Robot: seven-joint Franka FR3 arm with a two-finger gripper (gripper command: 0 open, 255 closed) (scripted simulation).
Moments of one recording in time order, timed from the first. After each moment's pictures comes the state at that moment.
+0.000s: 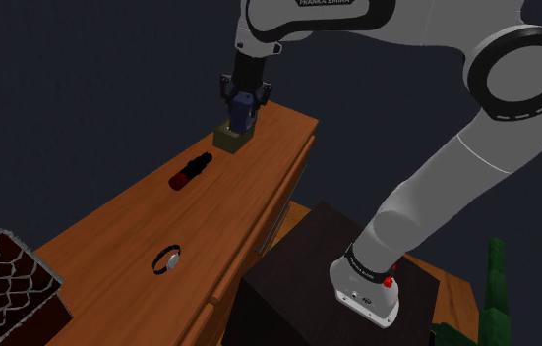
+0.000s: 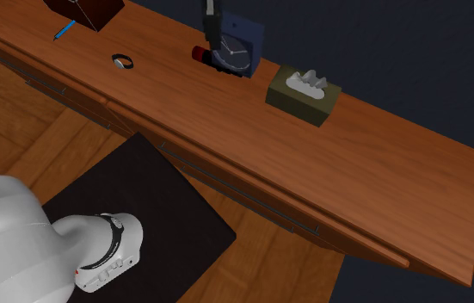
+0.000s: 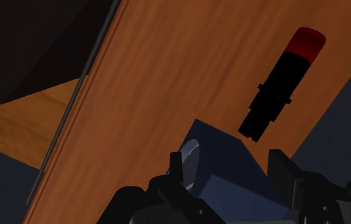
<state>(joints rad) -0.07 -0.16 0.20 -2.01 0.04 1.86 0.86</state>
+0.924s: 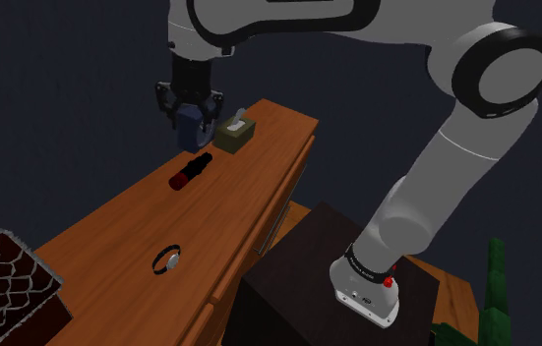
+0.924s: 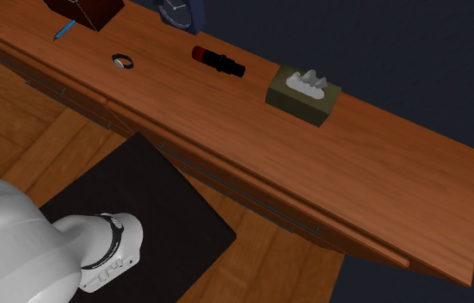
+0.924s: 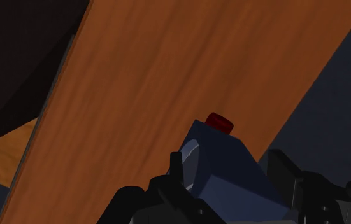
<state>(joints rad) 0.08 -0.01 0.39 -1.83 0.01 1.83 1.22</state>
